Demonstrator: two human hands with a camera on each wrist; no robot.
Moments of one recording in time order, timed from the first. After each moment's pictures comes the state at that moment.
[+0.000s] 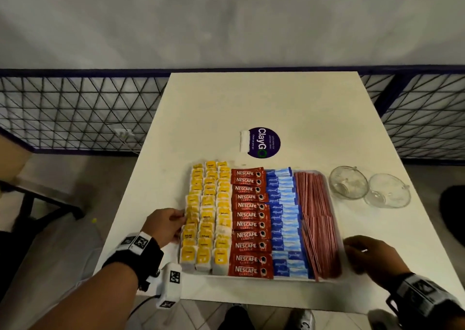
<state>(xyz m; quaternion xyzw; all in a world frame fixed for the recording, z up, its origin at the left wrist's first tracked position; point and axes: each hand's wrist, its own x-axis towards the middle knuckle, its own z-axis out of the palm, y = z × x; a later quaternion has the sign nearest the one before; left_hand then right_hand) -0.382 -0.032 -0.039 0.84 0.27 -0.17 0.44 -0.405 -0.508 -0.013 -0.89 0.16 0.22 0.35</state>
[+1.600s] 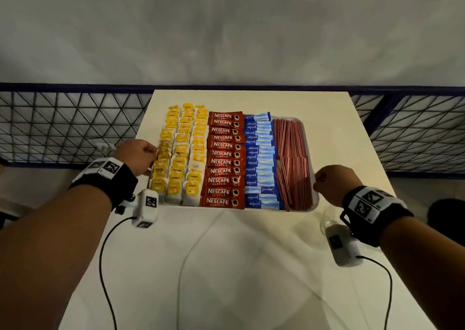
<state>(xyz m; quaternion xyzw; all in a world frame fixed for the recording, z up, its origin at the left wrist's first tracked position) -0.168 -0.009 0.075 0.91 0.21 -0.05 0.36 -0.183 -0.442 0.078 -0.97 0.07 0.18 0.15</state>
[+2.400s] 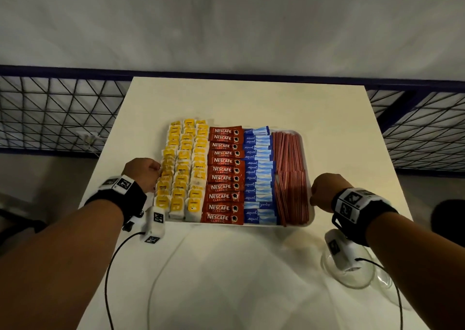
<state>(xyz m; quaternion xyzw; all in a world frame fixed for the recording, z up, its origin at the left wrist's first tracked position) -0.100 -0.031 -0.022 0.92 0.24 -0.15 0.26 -0.084 -0.456 0.009 -0.95 0.04 0.32 0.01</state>
